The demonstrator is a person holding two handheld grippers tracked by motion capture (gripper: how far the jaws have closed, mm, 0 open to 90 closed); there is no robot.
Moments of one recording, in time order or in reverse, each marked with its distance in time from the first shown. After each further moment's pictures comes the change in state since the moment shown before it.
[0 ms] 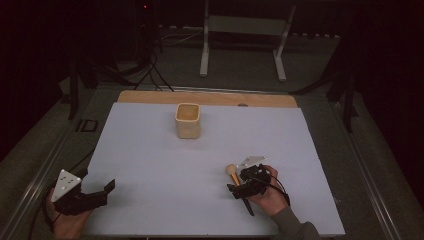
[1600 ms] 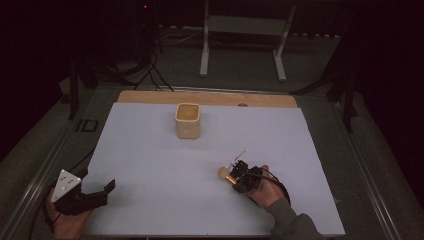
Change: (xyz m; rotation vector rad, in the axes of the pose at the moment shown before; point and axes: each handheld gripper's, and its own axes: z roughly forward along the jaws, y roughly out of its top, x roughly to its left) left arm 0.000 0.000 0.000 -0.001 0.001 0.000; right arm 0.003 0.023 0.017 0.358 0.040 -0.063
